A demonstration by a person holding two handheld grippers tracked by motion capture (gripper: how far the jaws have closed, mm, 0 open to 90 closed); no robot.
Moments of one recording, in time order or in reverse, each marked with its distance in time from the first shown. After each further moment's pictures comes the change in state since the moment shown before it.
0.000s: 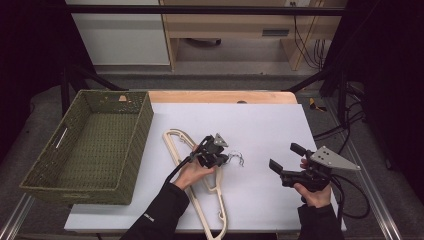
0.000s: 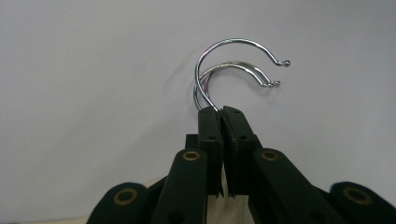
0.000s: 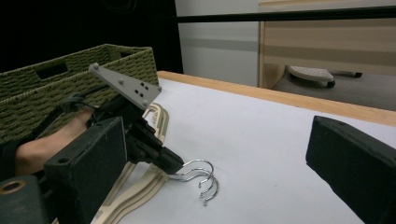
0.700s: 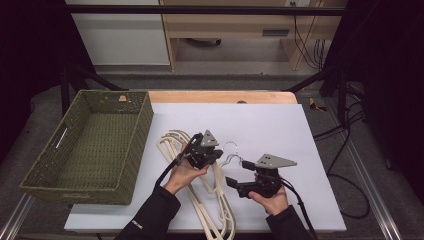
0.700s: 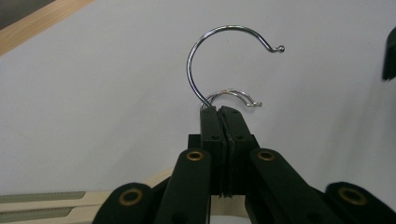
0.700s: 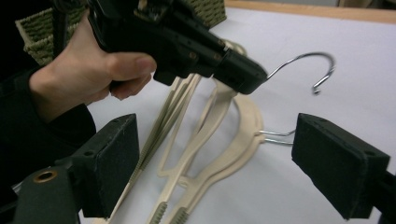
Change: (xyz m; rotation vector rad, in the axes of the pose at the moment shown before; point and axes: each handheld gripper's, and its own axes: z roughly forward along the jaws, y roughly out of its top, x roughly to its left) left arm -0.010 -0.002 -0.053 -0.133 0.052 0.012; right arm 0.067 -0.033 0.078 0.265 0.202 0.049
